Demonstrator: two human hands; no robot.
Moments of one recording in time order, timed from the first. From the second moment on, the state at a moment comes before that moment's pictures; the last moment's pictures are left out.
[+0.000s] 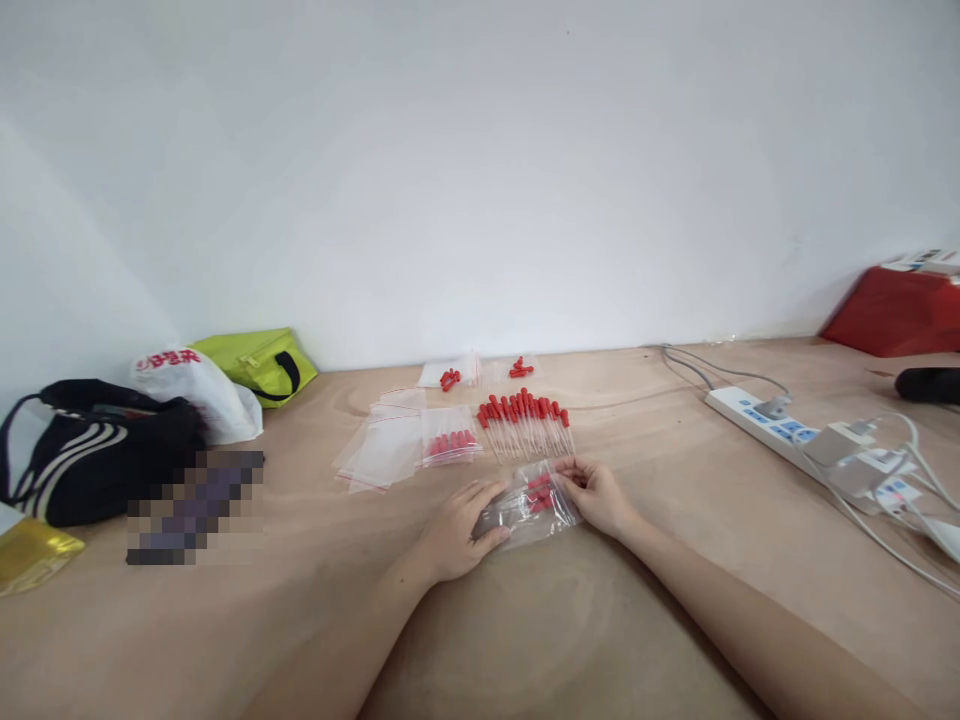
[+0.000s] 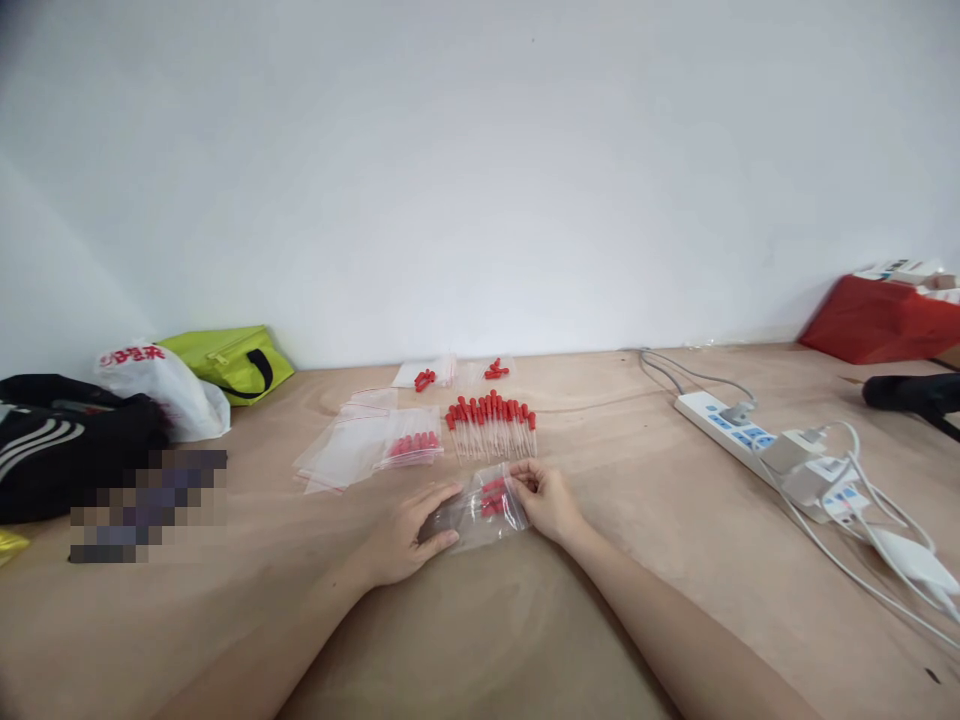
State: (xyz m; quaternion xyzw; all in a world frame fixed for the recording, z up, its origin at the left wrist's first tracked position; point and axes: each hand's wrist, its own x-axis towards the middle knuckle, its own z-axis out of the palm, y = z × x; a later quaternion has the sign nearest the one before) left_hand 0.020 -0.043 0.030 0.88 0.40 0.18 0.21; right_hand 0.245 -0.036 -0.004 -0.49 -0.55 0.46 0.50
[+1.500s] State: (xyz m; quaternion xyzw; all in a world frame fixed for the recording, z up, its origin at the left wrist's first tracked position) left_hand 0.019 -0.040 0.029 0.87 0.38 0.20 0.25; right_hand 0.265 -0.025 -0.011 -0.52 -0.41 0.39 0.64
